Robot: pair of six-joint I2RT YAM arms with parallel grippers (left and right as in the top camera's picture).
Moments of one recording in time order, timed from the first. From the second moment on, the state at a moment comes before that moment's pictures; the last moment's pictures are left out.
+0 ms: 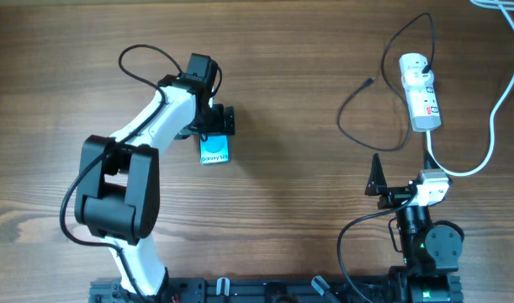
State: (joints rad) left arm -0.26 1.97 1.33 -0.79 0.01 -0.31; right arm 0.01 0.01 0.01 0.00 -0.04 0.01
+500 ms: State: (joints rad) left arm -0.31 2.02 1.33 -0.79 0.01 -0.36; right arm 0.01 0.01 0.01 0.00 -0.04 0.01
